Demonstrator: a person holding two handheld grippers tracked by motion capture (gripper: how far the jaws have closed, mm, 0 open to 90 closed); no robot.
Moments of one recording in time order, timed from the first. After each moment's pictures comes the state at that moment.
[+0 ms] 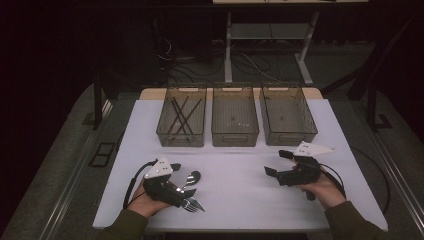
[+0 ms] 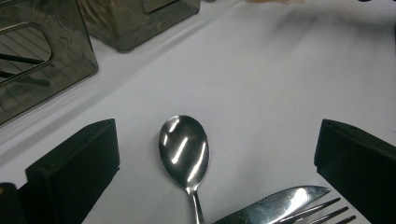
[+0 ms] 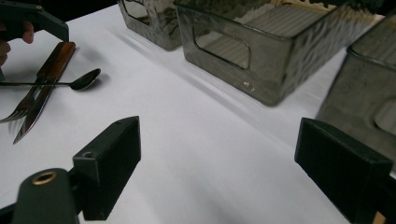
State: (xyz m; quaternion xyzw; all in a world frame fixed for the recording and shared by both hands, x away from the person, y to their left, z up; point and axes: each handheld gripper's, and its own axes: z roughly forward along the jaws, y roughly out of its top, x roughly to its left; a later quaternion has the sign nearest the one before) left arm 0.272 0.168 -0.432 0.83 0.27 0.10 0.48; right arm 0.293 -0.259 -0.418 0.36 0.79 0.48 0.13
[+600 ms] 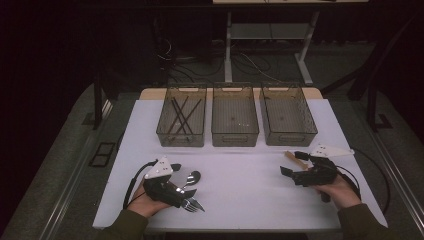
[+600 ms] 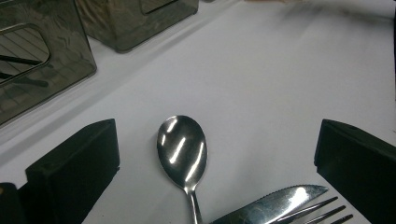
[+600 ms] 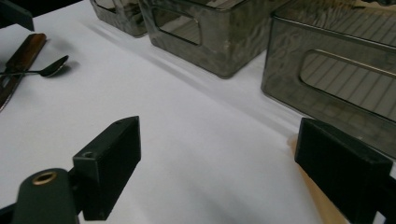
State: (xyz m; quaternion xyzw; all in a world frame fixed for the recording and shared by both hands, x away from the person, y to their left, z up) left arm 0.271 0.168 -0.432 0.83 0.26 0.10 0.48; right arm 0.294 -0.302 -0.428 0.39 0.78 0.47 0.14
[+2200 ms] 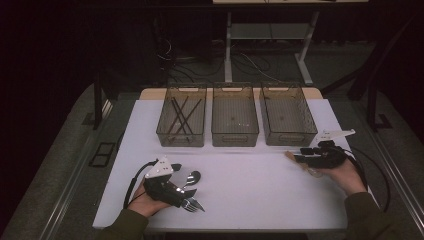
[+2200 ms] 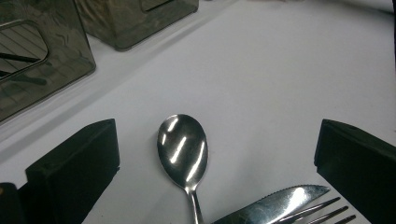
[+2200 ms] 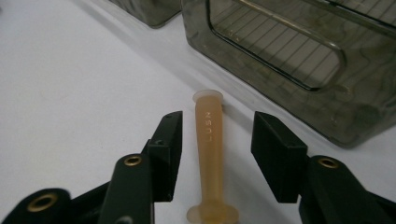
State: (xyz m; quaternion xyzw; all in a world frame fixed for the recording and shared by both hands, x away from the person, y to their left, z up) left arm 0.273 0.167 -0.433 0.83 0.27 0.09 0.48; right arm 0.349 -0.345 -0.435 0.40 0.83 0.38 0.10
